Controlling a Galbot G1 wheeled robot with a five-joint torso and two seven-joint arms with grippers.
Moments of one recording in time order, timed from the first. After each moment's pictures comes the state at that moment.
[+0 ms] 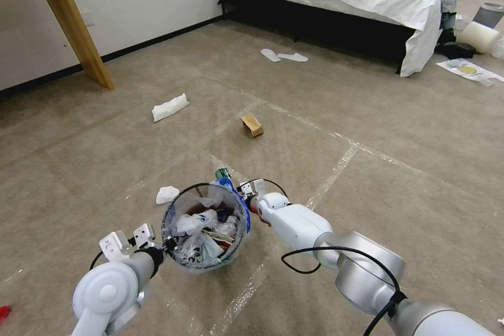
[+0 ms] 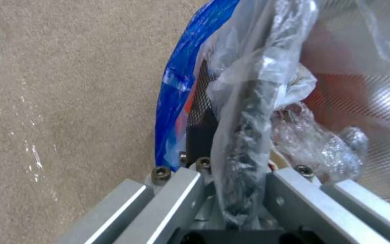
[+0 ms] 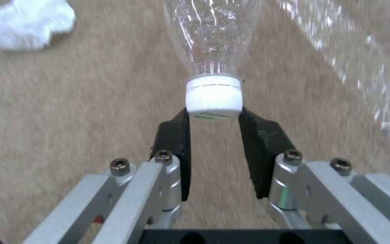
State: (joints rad) left arm 1.41 -1.14 -0.54 -2.17 -1.43 0.62 -0.83; right arm -0.24 1.61 -0.55 0.41 0.92 -0.21 -0.15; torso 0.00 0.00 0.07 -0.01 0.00
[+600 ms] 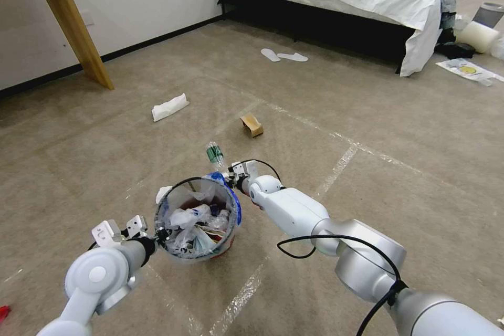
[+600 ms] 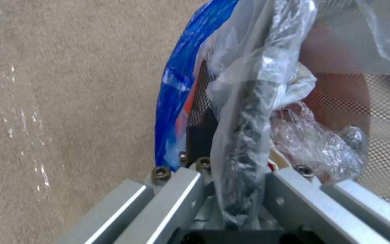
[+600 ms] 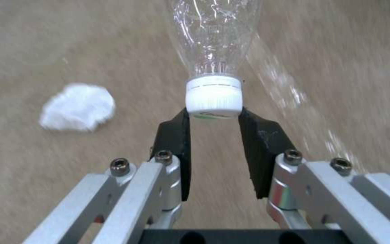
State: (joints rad) left arm 1.34 -1.08 -0.57 -2.09 -1.55 0.61 -0.85; right arm -0.19 1.61 -0.54 0.53 0.91 -0.19 -0.07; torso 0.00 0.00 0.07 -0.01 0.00
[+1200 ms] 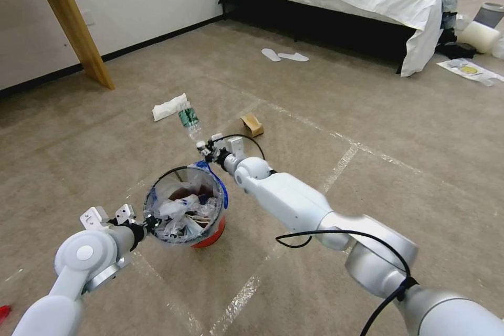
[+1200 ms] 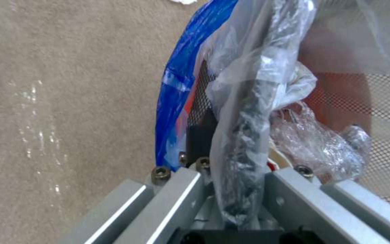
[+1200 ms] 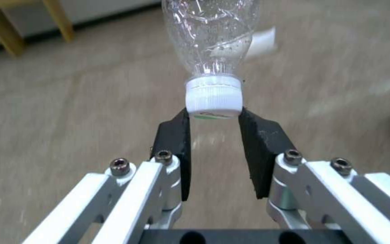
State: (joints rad) left arm 1.27 -1.03 -0.60 -2.02 -1.63 0.61 -0.88; right arm -0.17 1.50 -0.51 0.89 0.90 -0.11 0.00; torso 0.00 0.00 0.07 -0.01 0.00
